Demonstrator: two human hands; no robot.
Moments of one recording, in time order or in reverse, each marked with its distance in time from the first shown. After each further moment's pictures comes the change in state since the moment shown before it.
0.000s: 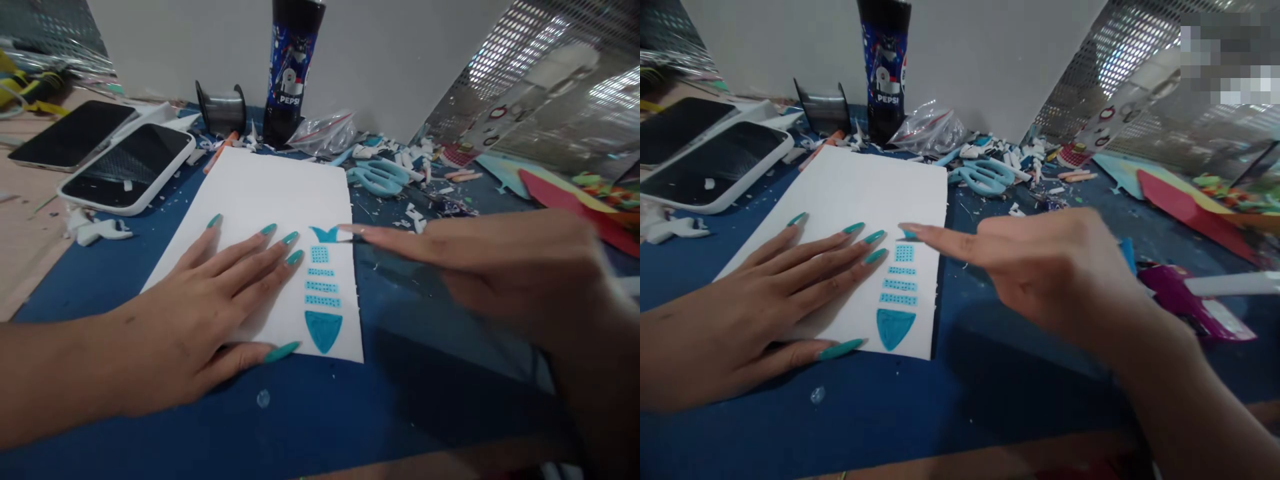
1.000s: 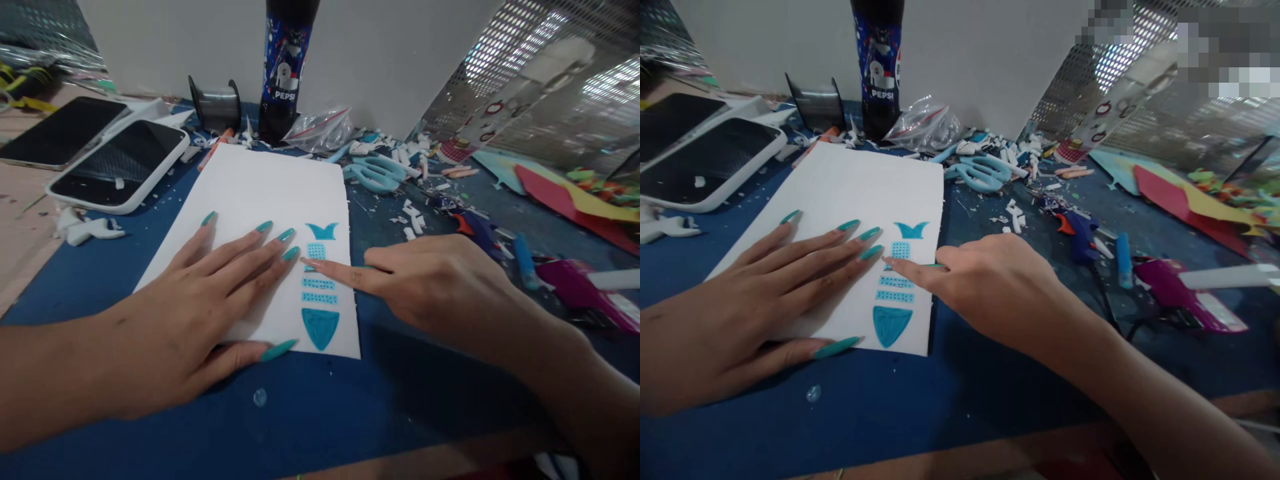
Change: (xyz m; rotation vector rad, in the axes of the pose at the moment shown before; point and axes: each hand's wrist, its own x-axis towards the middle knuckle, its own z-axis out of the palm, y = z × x) left_hand 0.001 0.001 -0.002 -0.016 -0.011 -0.004; right_hand 0.011 -0.022 0.011 -0.163 -0.204 -0.157
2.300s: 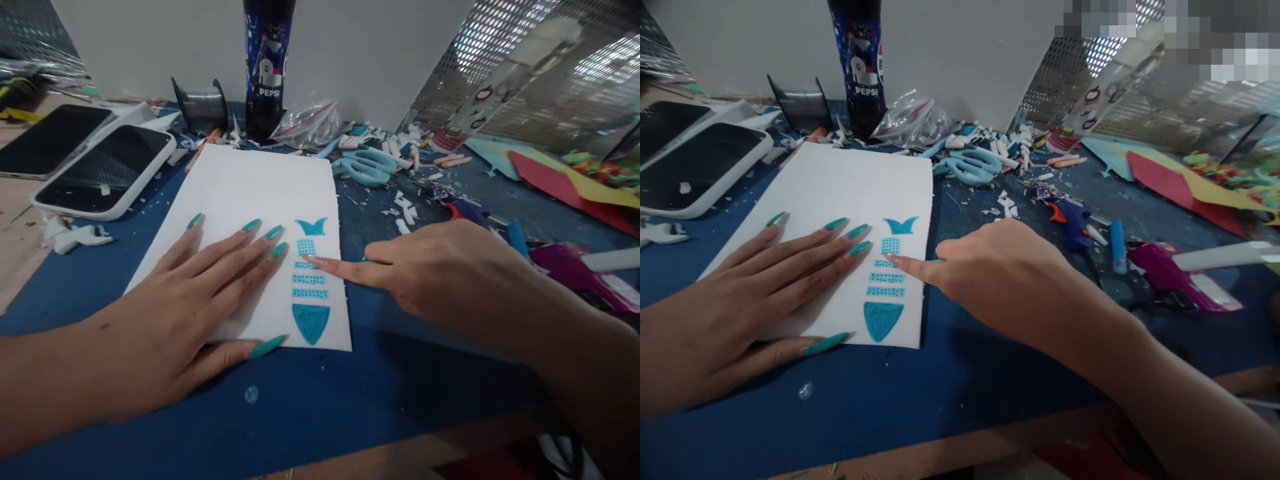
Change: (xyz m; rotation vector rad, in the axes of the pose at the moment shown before) left_hand -0.003 -0.002 0.004 0.056 0.000 0.007; right_hand 0.000 0.003 -0.012 -0.003 -0.240 0.020
